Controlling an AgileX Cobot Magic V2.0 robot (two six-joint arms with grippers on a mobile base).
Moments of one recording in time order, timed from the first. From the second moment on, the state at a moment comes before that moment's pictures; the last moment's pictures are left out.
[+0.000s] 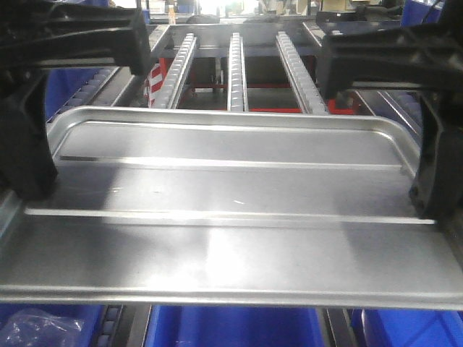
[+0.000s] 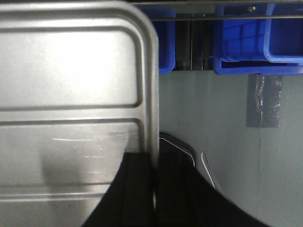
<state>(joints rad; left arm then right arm) -1.13 1.28 -0.99 0.38 1.09 -1.21 0.95 1.22 -0.89 -0.31 1.04 1.16</state>
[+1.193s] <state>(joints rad) -1.13 1.28 -0.99 0.38 1.10 -1.21 0.95 1.22 -0.89 -0.31 1.02 1.18</state>
